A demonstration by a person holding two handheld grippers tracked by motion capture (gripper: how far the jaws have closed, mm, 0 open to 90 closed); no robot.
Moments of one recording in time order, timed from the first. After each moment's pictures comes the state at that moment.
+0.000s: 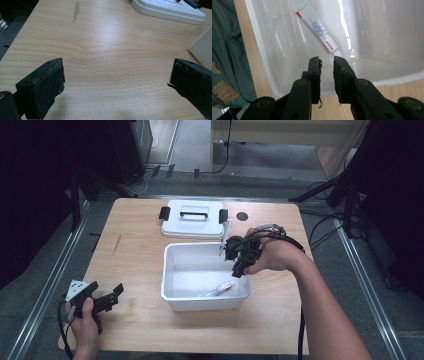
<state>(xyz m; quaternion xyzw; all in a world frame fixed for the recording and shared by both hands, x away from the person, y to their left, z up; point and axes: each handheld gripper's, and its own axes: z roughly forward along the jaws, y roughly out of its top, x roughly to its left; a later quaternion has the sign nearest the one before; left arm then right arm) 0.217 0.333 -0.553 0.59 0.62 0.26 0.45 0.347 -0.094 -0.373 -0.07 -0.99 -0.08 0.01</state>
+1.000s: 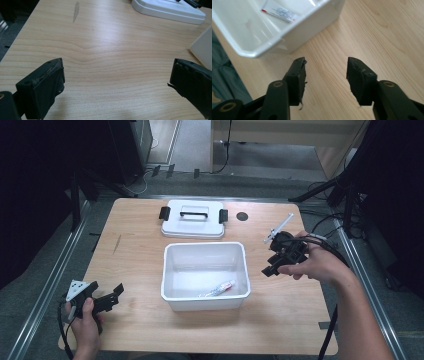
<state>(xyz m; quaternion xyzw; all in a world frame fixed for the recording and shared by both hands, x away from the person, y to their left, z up) 0.216 0.332 -0.553 0.59 0.62 0.26 0.44 0.350 -0.201 -0.375 -0.27 -0.95 -0.16 -0.01</state>
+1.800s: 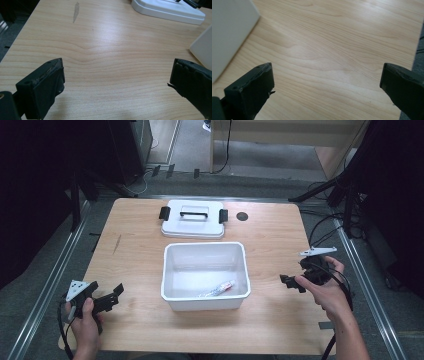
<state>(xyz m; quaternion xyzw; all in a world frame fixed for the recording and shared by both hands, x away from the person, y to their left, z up) 0.216 0.332 -0.553 0.59 0.62 0.26 0.45 0.323 -0.288 -0.458 -0.49 -0.81 -0.27 -0.16</state>
